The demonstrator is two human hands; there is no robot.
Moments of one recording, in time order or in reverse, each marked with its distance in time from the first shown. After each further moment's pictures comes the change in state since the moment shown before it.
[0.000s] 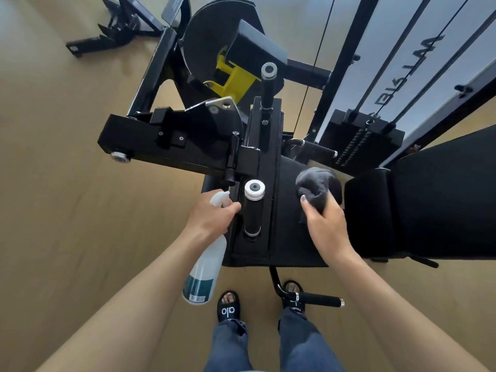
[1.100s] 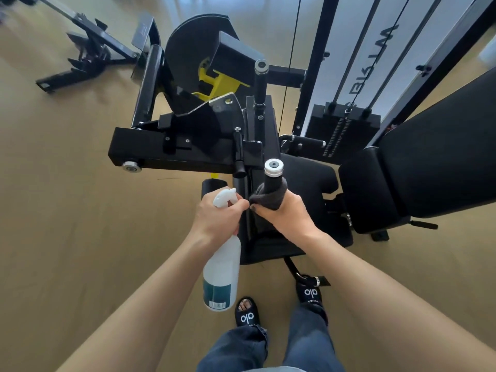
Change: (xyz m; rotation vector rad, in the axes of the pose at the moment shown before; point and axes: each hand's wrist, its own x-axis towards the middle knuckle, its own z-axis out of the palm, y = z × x) left_hand -0.038 -0.017 -0.044 -0.048 -0.094 0.253; right_hand -0.032 0.004 0.093 -0.134 -0.148 -0.013
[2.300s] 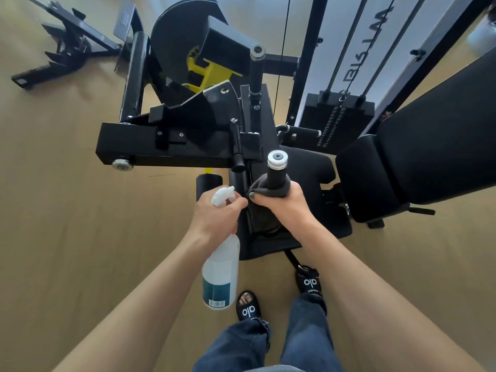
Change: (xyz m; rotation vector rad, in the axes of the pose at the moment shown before) left_hand 0.013 -0.014 -0.004 0.001 -0.044 -0.039; right_hand 0.008 -0.004 0.014 0.270 0.092 0.115
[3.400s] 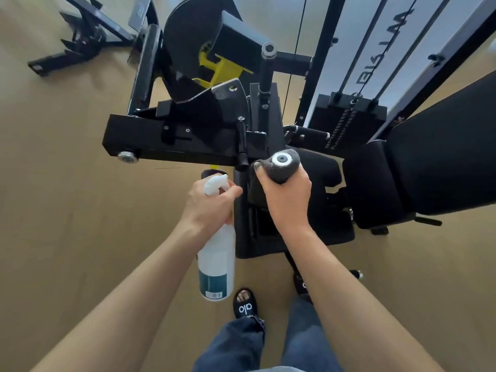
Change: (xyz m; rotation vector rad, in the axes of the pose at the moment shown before) left_hand 0.001 0.014 -0.013 0.037 0.092 0.018; right_hand -0.005 -0.037 0.022 0.014 0.346 -0.277
